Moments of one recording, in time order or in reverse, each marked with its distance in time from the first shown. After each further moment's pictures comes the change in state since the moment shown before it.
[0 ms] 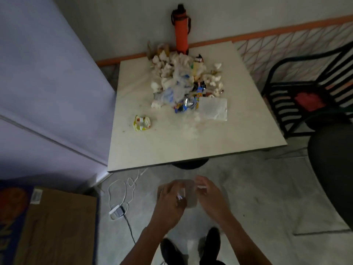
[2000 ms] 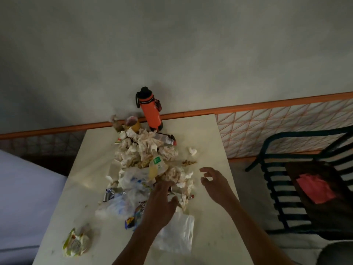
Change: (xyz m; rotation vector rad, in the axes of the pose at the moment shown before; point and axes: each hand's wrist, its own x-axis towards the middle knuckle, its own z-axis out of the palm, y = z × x) left_hand 0.460 0.257 -0.075 0.098 0.184 -0.019; right_hand 0.451 -0.173 -0.327 -0.170 0.050 -0.147
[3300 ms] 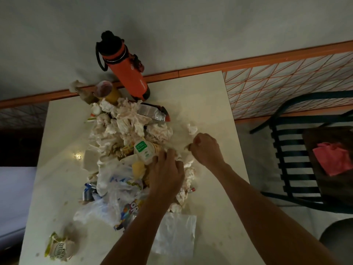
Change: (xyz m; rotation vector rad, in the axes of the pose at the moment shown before) left_hand 0.132 0.009 0.053 0.259 0.111 -0.014; right_hand 0.168 0.028 0.051 -0.192 0.015 0.059
